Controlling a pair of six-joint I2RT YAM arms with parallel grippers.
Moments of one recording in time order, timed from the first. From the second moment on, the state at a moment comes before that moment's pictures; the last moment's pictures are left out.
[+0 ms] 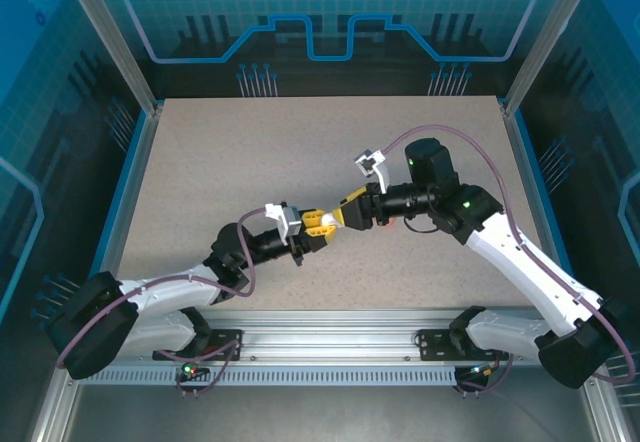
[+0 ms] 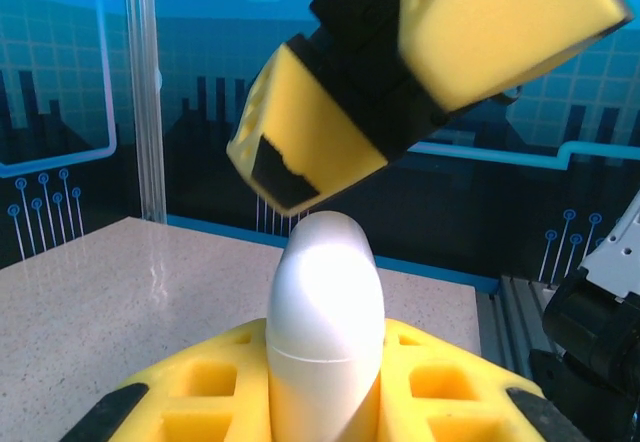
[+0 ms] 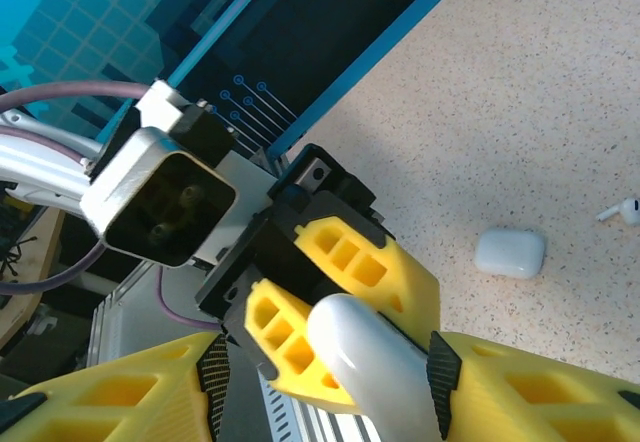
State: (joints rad) left arm -0.75 1.17 0.34 1.01 0.41 -0.14; right arm 0.59 1.13 1.13 -0.55 -0.77 0.30
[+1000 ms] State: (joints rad) left arm -0.75 0.99 0.34 0.82 0.49 -0.09; right arm 0.66 1.17 1.23 -0.81 -0.75 -0.58
